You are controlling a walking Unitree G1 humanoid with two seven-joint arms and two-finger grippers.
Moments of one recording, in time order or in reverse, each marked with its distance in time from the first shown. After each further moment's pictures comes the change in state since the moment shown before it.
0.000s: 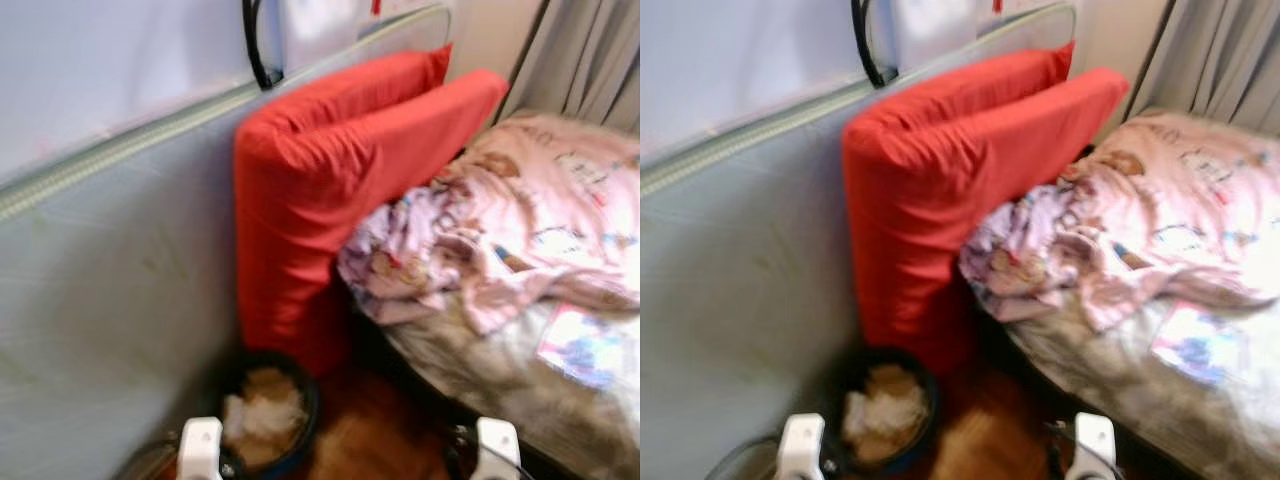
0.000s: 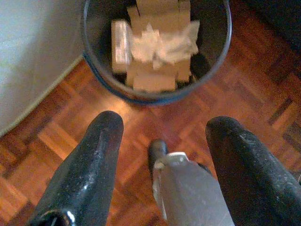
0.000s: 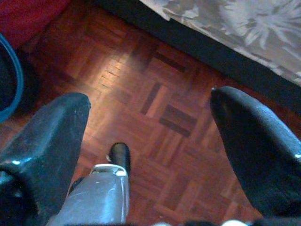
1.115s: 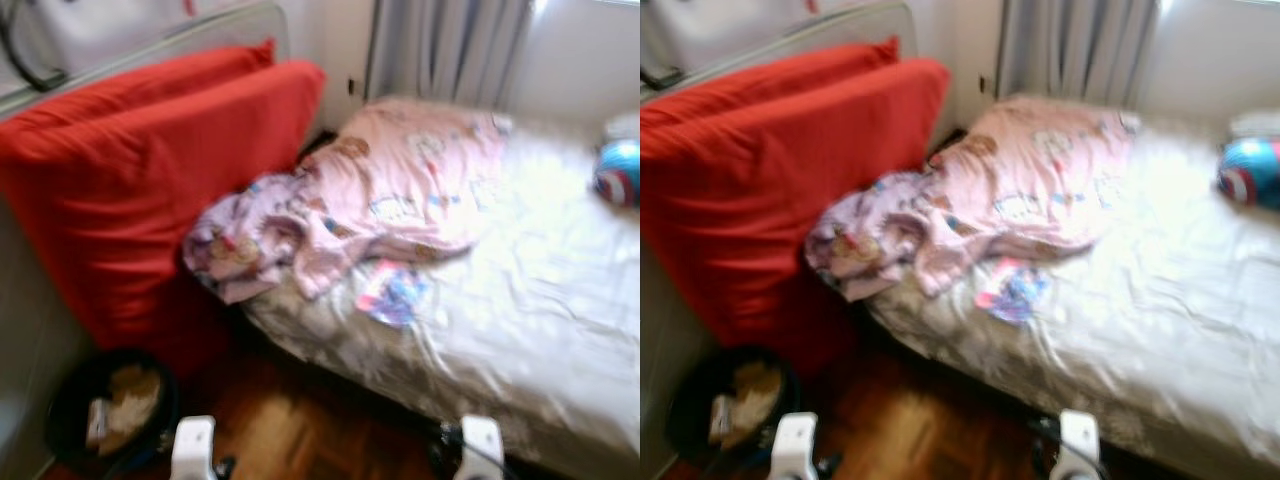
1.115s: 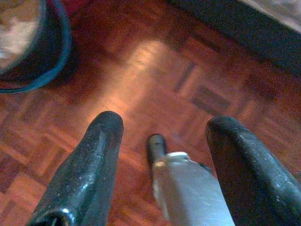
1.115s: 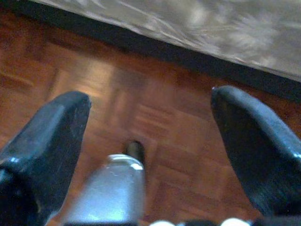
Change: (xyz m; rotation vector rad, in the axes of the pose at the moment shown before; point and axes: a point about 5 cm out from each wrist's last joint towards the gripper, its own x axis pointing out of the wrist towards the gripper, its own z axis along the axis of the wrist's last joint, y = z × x) left arm 0.001 -0.007 0.003 -0.003 -0.015 -0.015; right arm -0.001 0.000 -0.005 -0.003 0.012 0.002
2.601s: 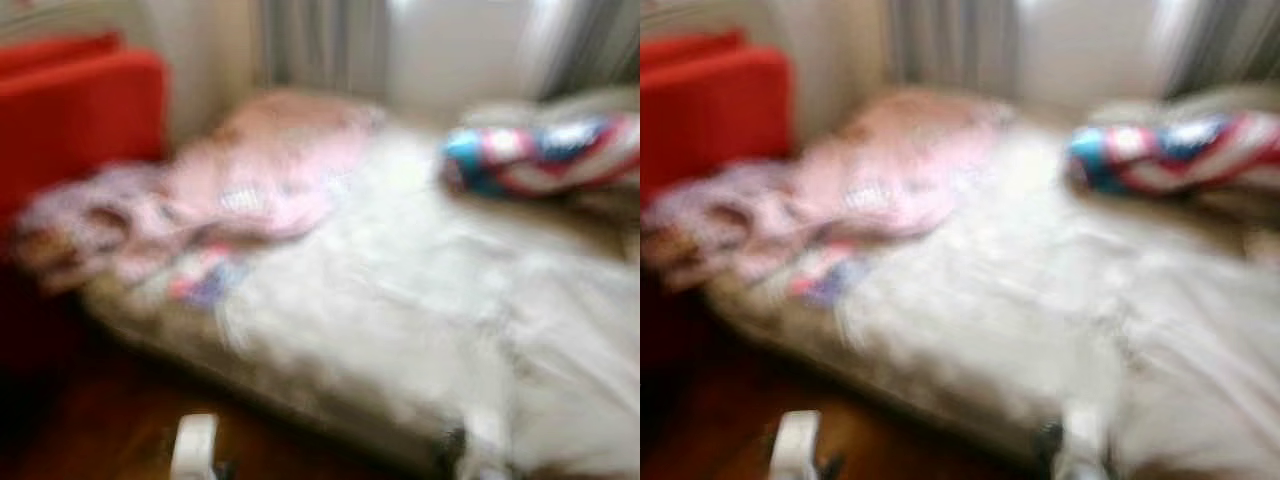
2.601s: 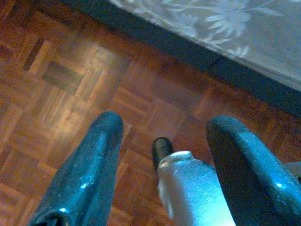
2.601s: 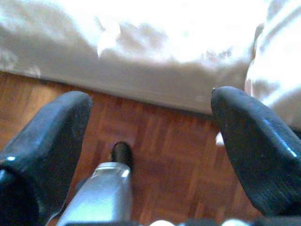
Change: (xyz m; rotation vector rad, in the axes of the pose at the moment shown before) left arm -0.002 0.010 -0.004 0.019 0.008 0.017; right arm 0.002 0.012 0.005 0.005 -0.013 0.031
